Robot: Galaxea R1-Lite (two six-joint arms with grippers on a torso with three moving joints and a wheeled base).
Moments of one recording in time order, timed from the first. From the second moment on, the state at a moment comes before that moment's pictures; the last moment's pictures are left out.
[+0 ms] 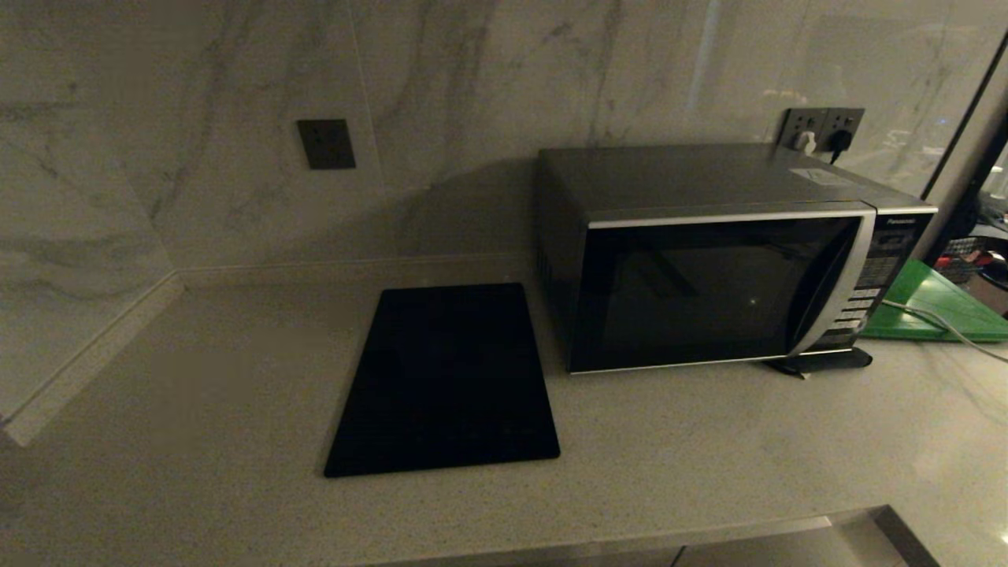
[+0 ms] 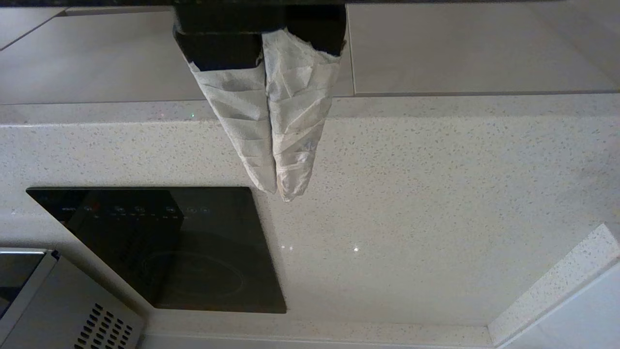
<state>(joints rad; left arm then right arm) 0.00 0.00 0.00 -0.01 0.03 -0.07 0.00 0.00 0.00 0.00 -0.06 0.15</state>
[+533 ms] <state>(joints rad) 0.00 0.00 0.00 -0.01 0.03 -0.07 0.00 0.00 0.00 0.00 -0.06 0.15</state>
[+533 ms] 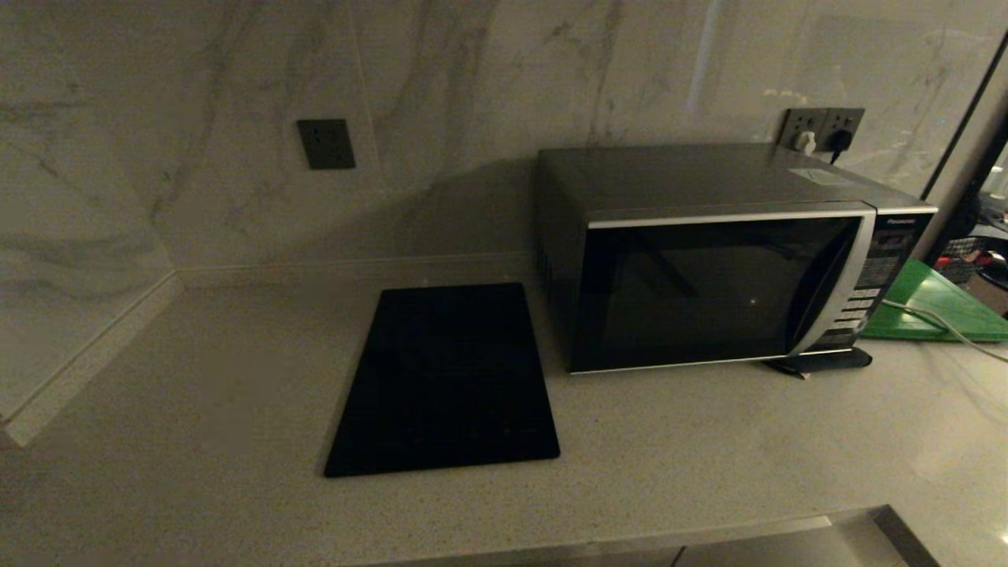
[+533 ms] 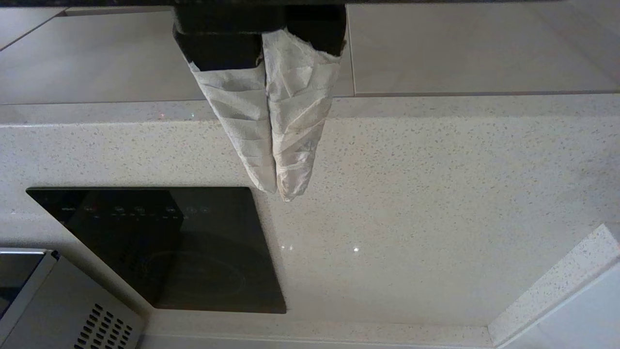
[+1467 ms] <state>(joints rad) 0.00 0.00 0.00 -0.01 0.03 -0.07 0.00 0.00 -0.16 0.00 -0.05 0.09</state>
